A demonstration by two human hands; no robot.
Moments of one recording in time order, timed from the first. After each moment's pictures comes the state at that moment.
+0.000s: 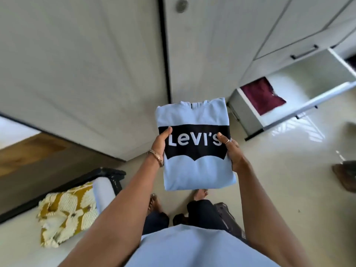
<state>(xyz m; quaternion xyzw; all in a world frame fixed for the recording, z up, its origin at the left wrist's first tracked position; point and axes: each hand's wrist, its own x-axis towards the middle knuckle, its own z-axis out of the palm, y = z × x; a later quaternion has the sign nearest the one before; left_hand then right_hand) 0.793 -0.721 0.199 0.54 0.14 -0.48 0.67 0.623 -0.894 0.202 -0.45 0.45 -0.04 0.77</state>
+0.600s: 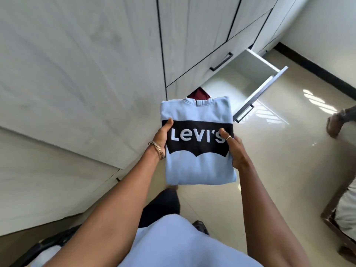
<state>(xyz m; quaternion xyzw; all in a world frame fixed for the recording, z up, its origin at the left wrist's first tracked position) 0.731 -1.050 0.209 0.53 -0.02 -0.60 0.60 0.511 -1.147 0.228 -0.41 0.52 -0.22 0.72</state>
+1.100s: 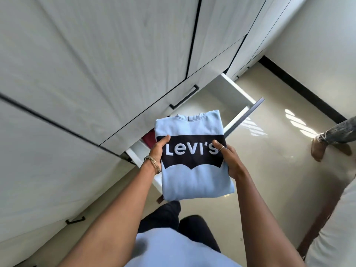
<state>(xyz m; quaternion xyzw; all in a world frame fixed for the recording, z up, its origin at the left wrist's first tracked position) 0.695 -1.339 0.164 0.54 0.07 -0.62 0.56 0.483 -1.454 0.195 -0.42 0.55 -0.14 0.71</state>
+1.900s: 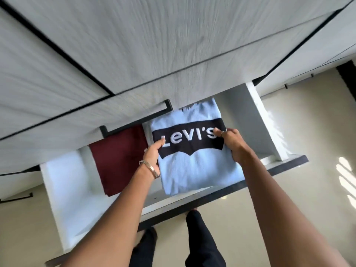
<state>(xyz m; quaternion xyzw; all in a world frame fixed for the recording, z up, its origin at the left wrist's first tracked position) 0.669 -1.625 -0.048 0.57 0.32 -0.47 0.59 0.564 -1.845 -0.049 -0.49 0.52 0.06 0.70</state>
